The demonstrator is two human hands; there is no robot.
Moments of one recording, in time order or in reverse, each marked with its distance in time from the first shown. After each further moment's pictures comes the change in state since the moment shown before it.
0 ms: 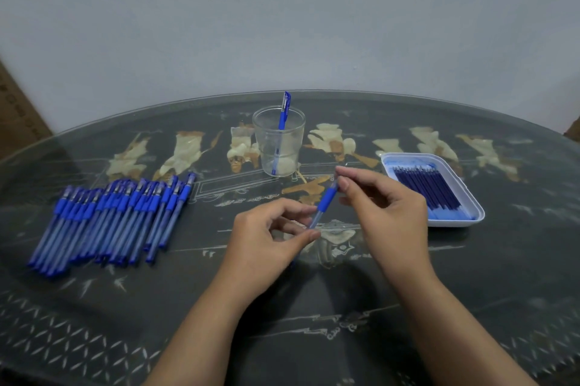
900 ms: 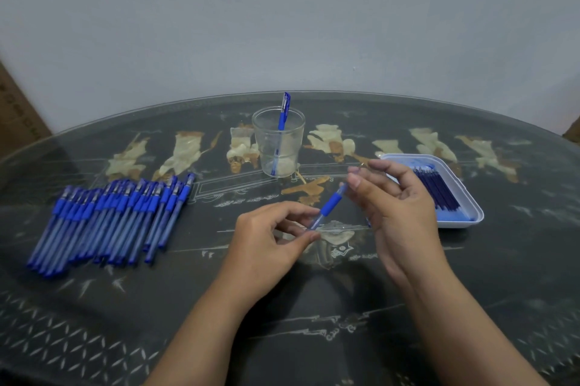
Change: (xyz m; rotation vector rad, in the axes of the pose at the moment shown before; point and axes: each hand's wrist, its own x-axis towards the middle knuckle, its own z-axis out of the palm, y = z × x) left_hand -0.002 0.001 0.000 0.145 0.005 0.105; right_hand 0.009 -0.004 -0.005 0.569 0.050 0.225
